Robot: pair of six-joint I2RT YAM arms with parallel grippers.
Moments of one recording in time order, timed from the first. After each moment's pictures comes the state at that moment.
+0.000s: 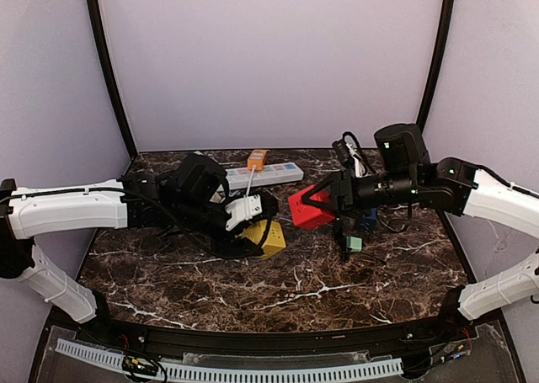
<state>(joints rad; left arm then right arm) -1.00 1.42 1.10 -0.44 0.23 0.39 0.89 1.18 1.08 -0.44 -0.29 0.78</state>
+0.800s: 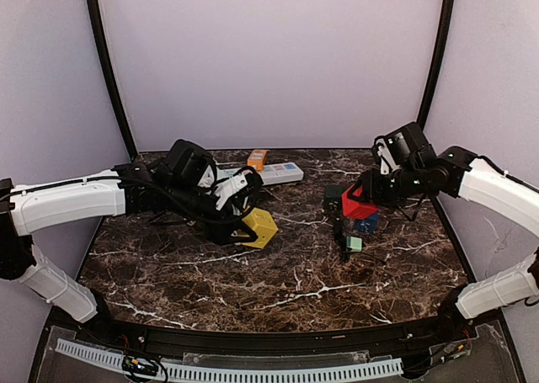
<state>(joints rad) -0.85 1.42 1.11 -0.47 0.40 0.21 0.65 1.22 1.10 -0.73 0.01 0.63</state>
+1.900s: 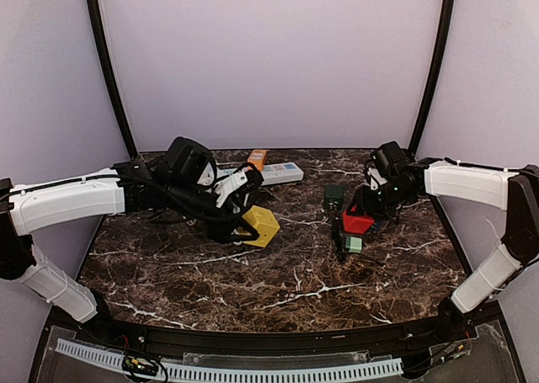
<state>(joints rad) -0.85 1.42 1.13 -0.47 0.43 0.19 0.45 1.51 1.02 -0.55 -0.10 0.50</state>
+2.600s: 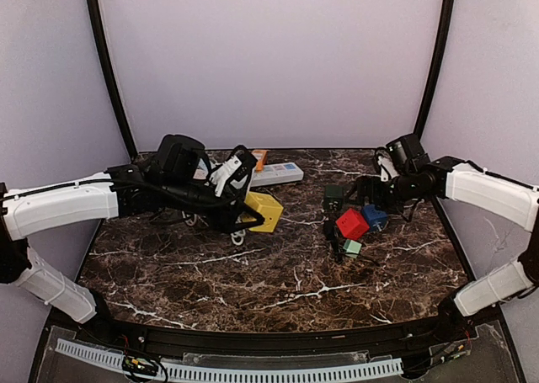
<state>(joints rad) -0.86 1.37 1.10 -0.32 0.38 -0.03 0.44 1.35 0.98 -0.56 -0.14 0.50</state>
